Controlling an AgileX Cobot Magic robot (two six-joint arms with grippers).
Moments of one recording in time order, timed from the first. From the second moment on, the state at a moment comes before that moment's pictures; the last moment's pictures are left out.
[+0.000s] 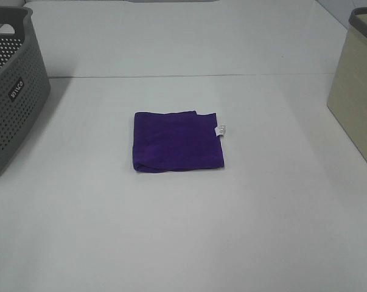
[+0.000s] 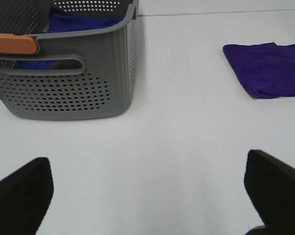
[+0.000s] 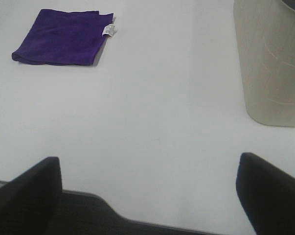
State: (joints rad) left arm 0.02 0.01 -0.51 -0.09 1.05 0.02; right arm 0.04 0.00 -0.46 0.13 1.10 -0.11
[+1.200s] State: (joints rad) left arm 0.02 0.01 -0.51 -0.09 1.05 0.02; right arm 0.04 0.00 -0.46 0.13 1.10 -0.11
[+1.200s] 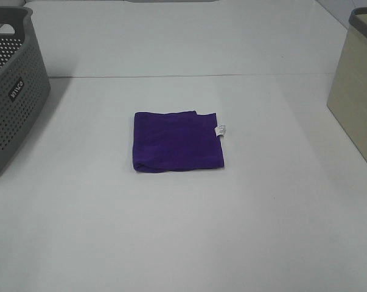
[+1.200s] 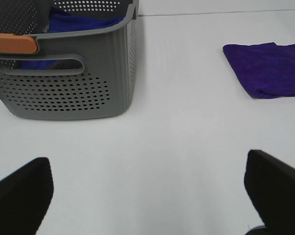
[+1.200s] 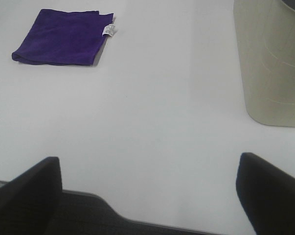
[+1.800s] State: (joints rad) left arm 0.02 0.01 -0.51 -0.09 1.05 0.02; right arm 0.04 0.00 -0.46 0.10 1.10 -0.11
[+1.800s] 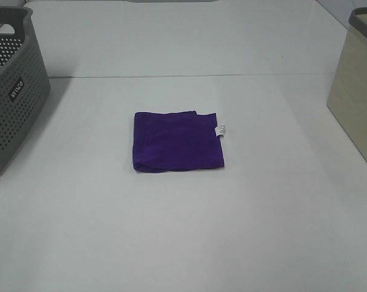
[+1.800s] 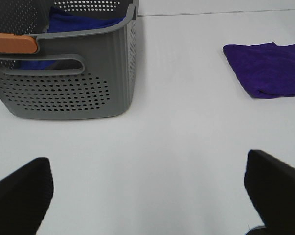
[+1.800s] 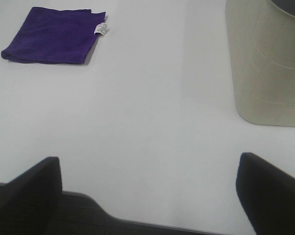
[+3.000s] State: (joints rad) left arm 0.02 0.01 -0.51 -0.09 1.05 0.02; right arm 0.04 0.00 -0.46 0.02 1.10 -0.05
